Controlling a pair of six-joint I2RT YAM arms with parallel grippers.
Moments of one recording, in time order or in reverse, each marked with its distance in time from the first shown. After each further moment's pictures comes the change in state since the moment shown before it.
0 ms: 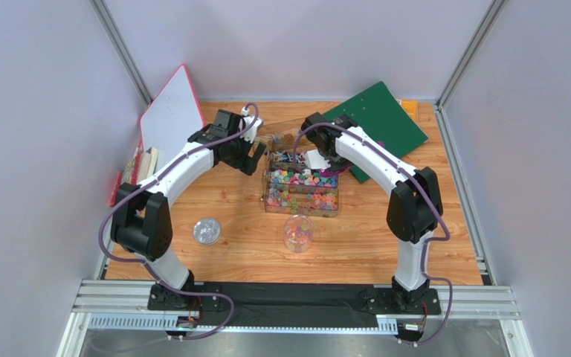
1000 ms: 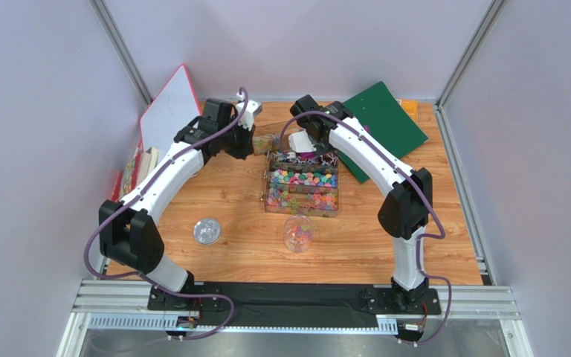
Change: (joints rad) left arm 0.001 -0.115 0.053 -0.013 0.163 -0.056; right arm 0.042 0.075 0.256 -0.002 -0.027 -0.019
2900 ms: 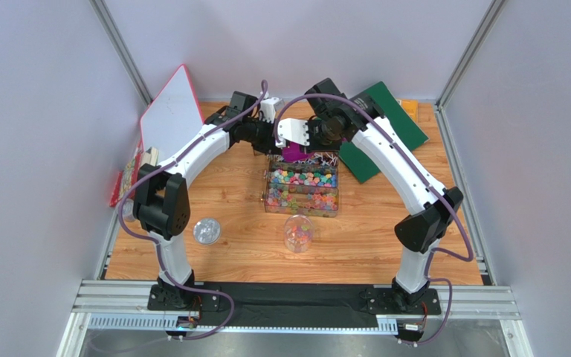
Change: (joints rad) left arm -0.041 0.331 0.239 0.029 0.319 -0.190; right arm 0.021 -0.151 0.103 -0.035 -0.556 0.122
